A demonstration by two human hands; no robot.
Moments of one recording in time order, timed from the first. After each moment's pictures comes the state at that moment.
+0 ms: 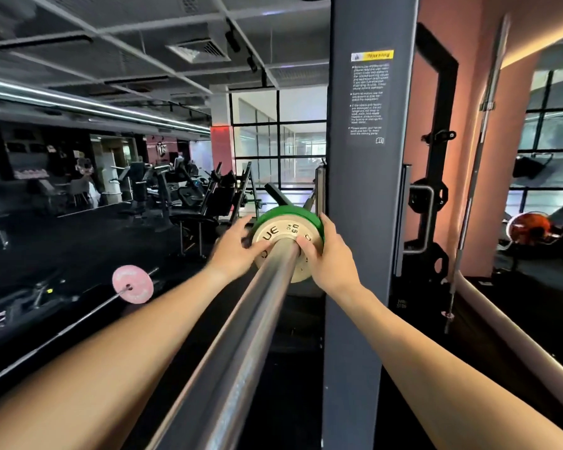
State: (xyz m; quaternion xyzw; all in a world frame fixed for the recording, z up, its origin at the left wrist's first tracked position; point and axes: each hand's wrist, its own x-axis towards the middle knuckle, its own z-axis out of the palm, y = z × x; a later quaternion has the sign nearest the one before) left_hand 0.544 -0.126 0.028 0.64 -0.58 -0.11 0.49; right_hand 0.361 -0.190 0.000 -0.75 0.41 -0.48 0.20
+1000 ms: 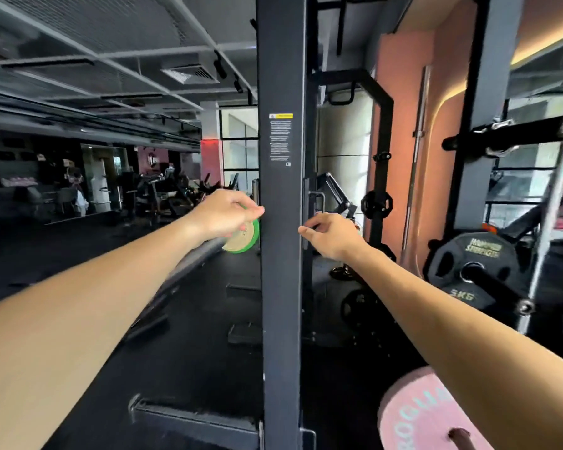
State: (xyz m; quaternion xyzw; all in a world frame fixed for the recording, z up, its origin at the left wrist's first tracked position) left_hand 0.310 0.121 0.131 0.65 -0.63 -0.11 0.42; right_hand 0.106 0.005 0.079 -0.78 0.44 -0.40 0.18
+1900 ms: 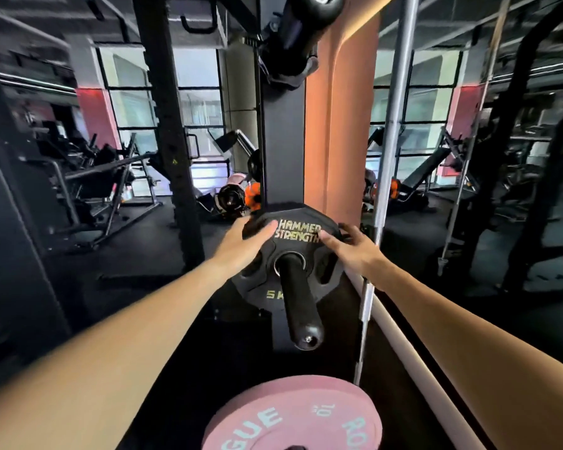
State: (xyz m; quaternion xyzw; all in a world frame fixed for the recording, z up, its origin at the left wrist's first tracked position) left_hand -0.110 -0.263 -0.009 0.59 -0.61 -0.30 0.44; right_hand -0.347 -0.309 -0.039 -0.60 0.59 -0.42 0.33
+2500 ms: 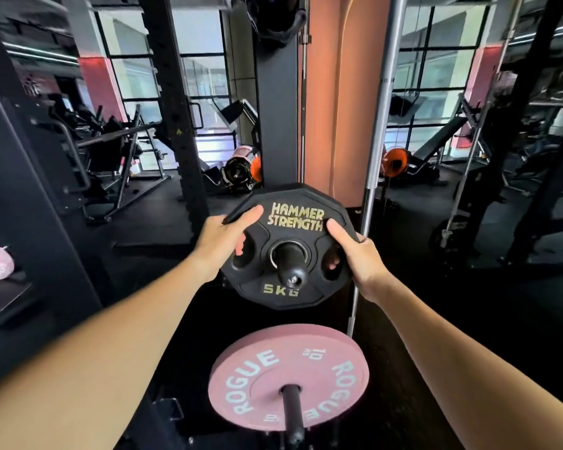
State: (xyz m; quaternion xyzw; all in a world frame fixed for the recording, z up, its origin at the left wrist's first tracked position) left_hand -0.105 -0.207 -0.050 0.57 -0.52 -0.34 0.54; right_hand -0.359 -0.221 -0.088 -0.49 0.45 -0.52 0.54
